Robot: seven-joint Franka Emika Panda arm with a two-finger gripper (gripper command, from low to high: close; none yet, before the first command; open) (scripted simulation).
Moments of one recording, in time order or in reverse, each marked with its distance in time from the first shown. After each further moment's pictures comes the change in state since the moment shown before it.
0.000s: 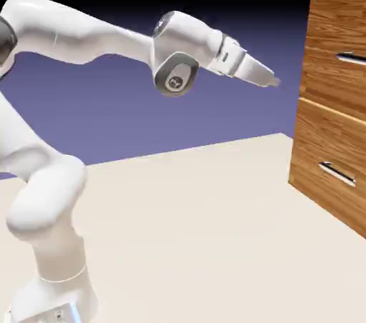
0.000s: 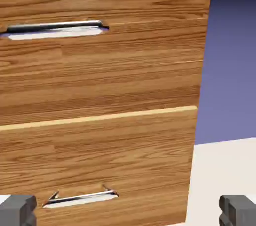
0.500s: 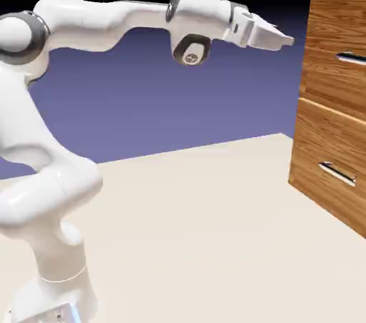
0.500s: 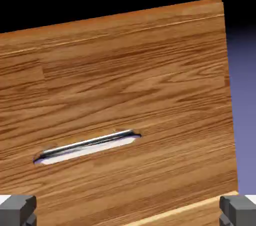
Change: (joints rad) arm -0.544 -0.009 0.527 0.360 0.562 0.024 -0.185
